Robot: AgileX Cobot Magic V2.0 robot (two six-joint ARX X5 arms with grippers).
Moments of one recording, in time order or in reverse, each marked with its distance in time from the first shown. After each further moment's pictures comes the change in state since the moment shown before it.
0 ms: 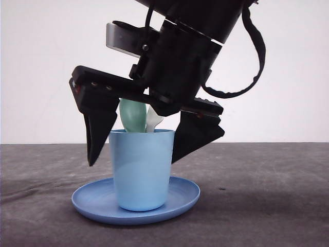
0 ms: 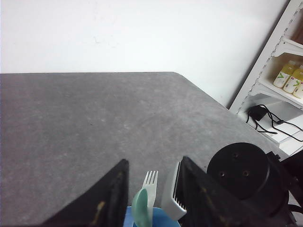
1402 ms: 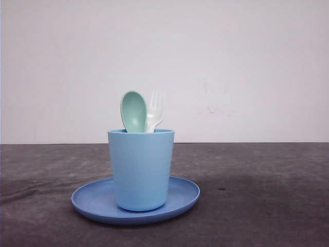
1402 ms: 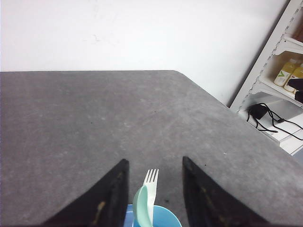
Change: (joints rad) left arm 0.000 0.000 0.000 -0.007 0.000 0.000; right arm 0.014 -0.846 0.005 -0.227 0.480 -0.110
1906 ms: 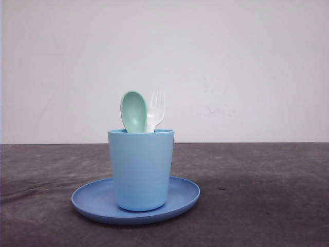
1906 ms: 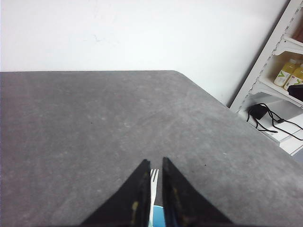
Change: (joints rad) left arm 0.000 -0.005 0.000 0.000 0.000 0.000; right arm 0.000 0.006 0.000 -0.002 0.000 -0.042
